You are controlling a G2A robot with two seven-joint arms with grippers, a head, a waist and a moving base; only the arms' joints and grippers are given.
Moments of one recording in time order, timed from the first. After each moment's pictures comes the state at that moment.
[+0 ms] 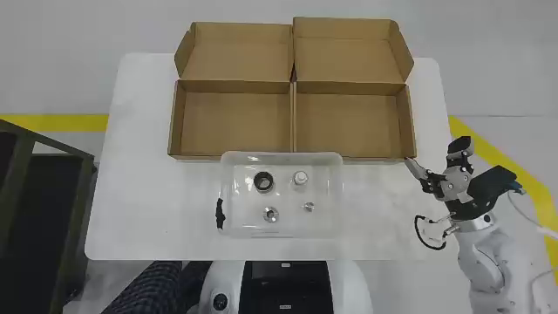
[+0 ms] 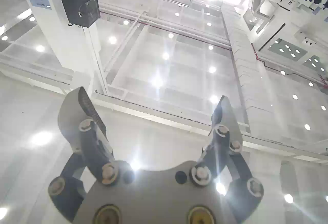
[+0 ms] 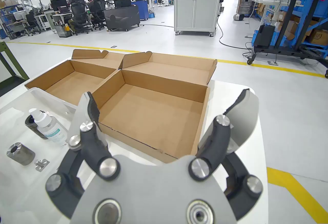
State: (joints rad) left arm -0.11 -0.30 -0.54 -1.19 3.07 0.29 0.07; right arm -1.74 -1.19 1.77 -1.89 -1.14 -0.53 -0.28
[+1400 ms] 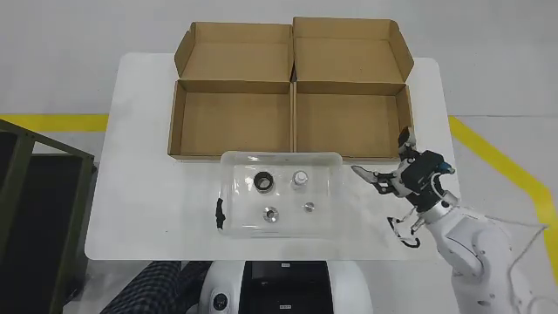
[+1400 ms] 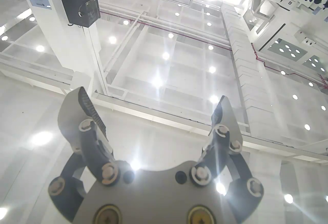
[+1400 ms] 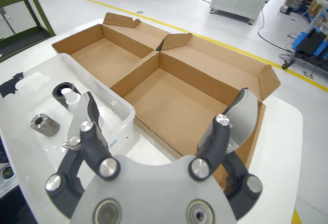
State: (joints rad) left arm -0.11 -0.30 -0.54 -1.19 3.07 0.29 0.07; right arm -1.64 -1.18 1.60 -2.04 -1.27 -0.60 0.07
